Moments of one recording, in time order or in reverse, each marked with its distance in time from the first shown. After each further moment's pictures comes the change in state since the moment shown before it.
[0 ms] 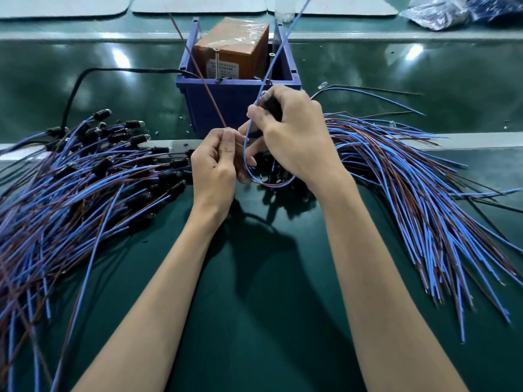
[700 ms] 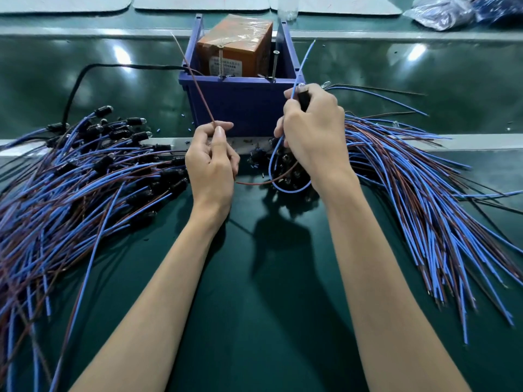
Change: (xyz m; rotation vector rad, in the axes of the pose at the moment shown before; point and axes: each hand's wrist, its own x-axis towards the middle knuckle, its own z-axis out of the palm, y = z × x) left_hand 0.004 0.000 0.000 -0.011 0.161 -0.042; right_hand 0.009 0.012 -0.001 -0.062 0.290 0.157
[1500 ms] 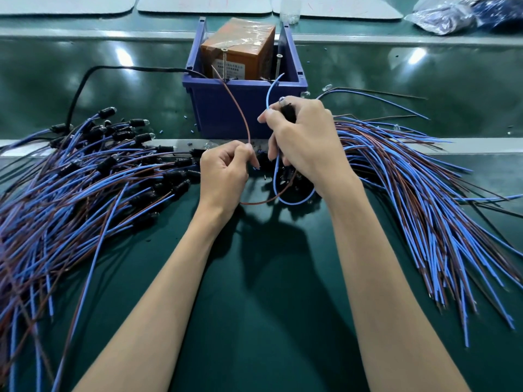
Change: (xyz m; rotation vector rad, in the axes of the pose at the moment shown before) left_hand -0.003 -0.001 -0.001 0.056 -0.218 -0.012; right_hand -0.004 -0.002 -0.001 -0.065 -0.198 -0.105
